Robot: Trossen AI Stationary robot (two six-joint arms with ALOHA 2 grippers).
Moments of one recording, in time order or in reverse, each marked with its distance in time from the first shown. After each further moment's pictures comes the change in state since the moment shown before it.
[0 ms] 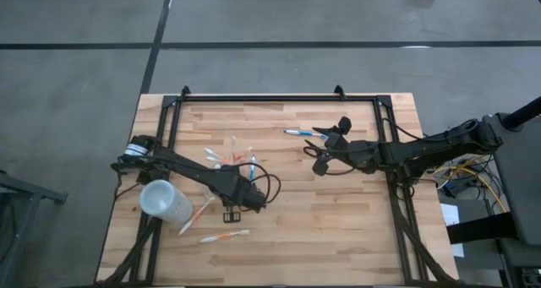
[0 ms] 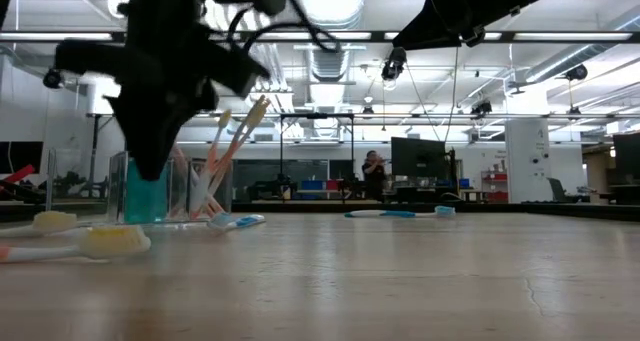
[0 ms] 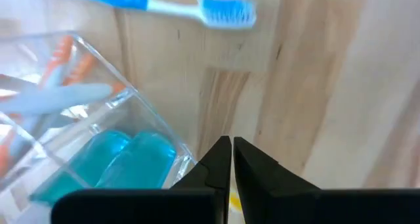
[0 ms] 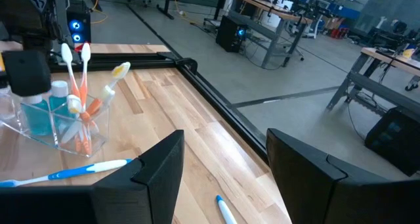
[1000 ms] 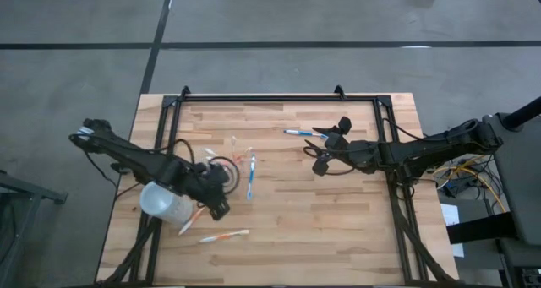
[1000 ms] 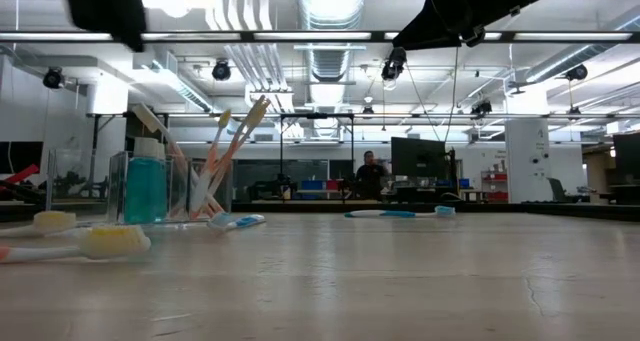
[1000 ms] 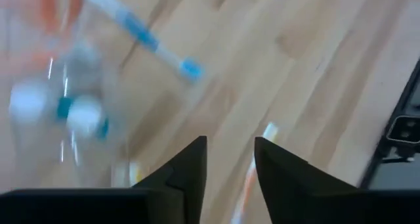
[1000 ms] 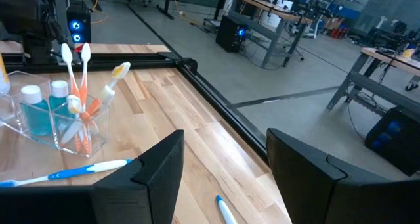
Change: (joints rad) left arm -0.137 -0.526 -0.157 0.177 -0.085 -0.624; right arm 0.000 0.000 0.000 0.000 0.000 0.000
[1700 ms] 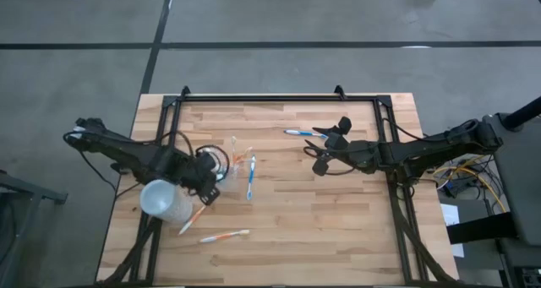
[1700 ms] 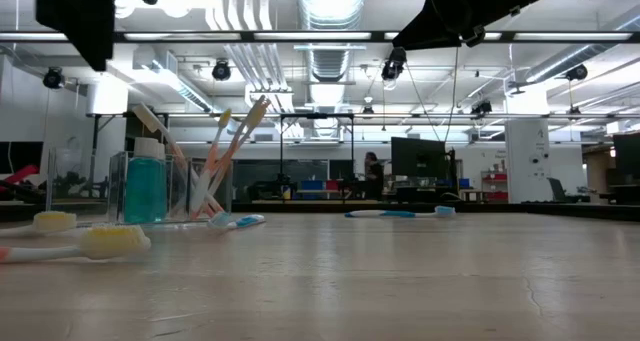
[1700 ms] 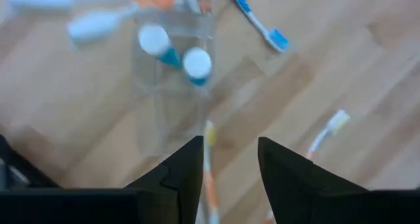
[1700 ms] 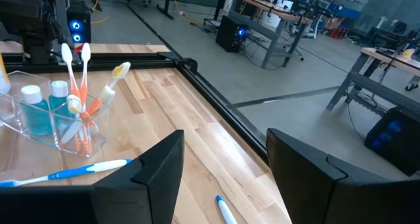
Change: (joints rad) left arm 0.073 -0.087 -0.019 -0.268 0.022 -0.124; right arm 0.000 0.000 0.000 0.000 0.000 0.000
